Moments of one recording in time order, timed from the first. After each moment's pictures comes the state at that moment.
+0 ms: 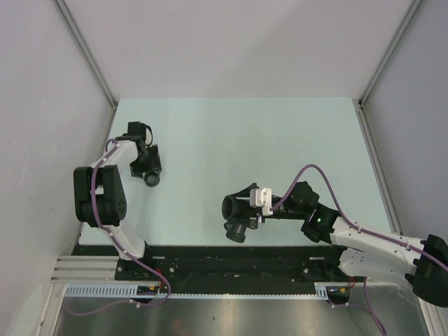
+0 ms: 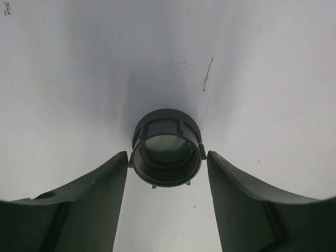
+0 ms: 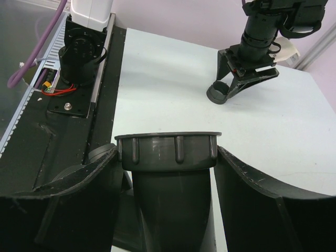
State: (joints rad) left arm 0.05 1.74 1.17 -0.65 -0.08 -0.17; right arm 0.97 0.95 0.54 0.39 -0.53 -0.32
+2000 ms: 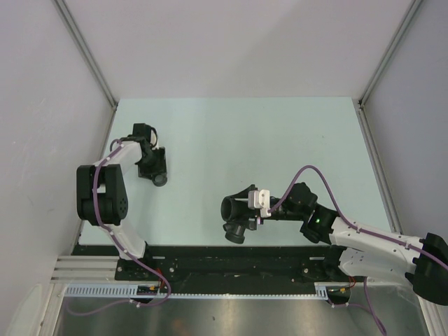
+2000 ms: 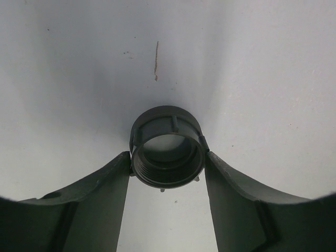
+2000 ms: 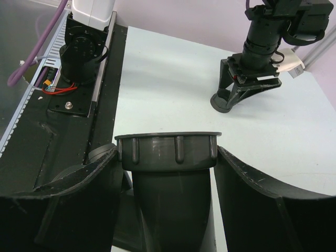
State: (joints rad) left arm 0.01 1.75 1.16 -0.65 0.03 -0.12; right arm 0.99 0.96 0.54 0.39 -0.51 -0.33
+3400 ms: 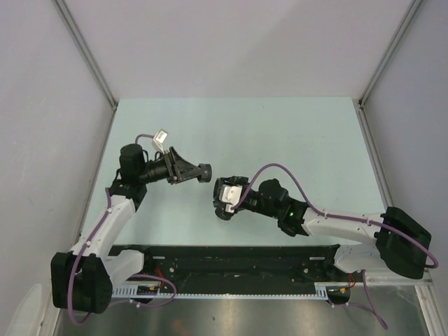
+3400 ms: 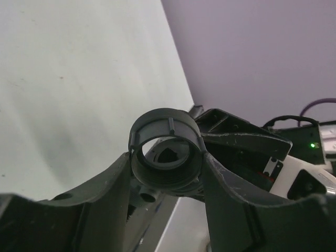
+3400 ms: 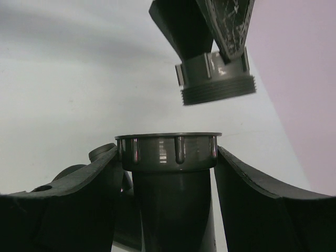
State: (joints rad) left arm -0.11 1.05 0.67 0.00 0.95 -0.76; right arm 1.04 1.27 0.63 0.50 -0.12 -0.56
